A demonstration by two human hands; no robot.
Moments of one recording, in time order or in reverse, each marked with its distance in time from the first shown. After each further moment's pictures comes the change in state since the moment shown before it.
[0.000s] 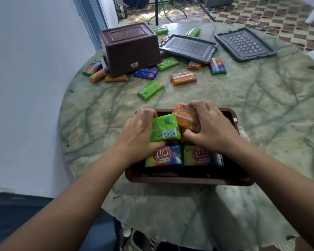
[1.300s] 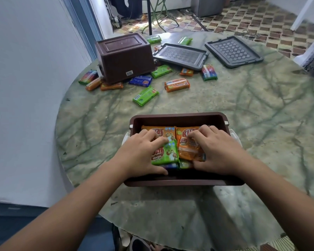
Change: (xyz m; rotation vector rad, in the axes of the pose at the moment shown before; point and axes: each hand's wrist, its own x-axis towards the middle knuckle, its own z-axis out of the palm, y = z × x) left_hand -0.011 0.005 0.007 0.209 -0.246 0.216; right_hand -0.045 0.020 -0.007 -0.371 -0.255 -0.125
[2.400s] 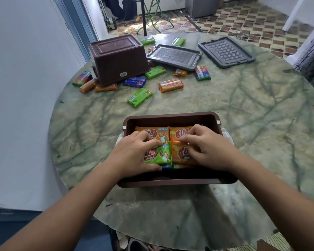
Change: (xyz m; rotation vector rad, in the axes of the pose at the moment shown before) left_hand 0.000 0.000 -0.003 -0.027 -0.044 -0.044; right_hand 0.003 0.007 0.006 0.369 0.057 -0.003
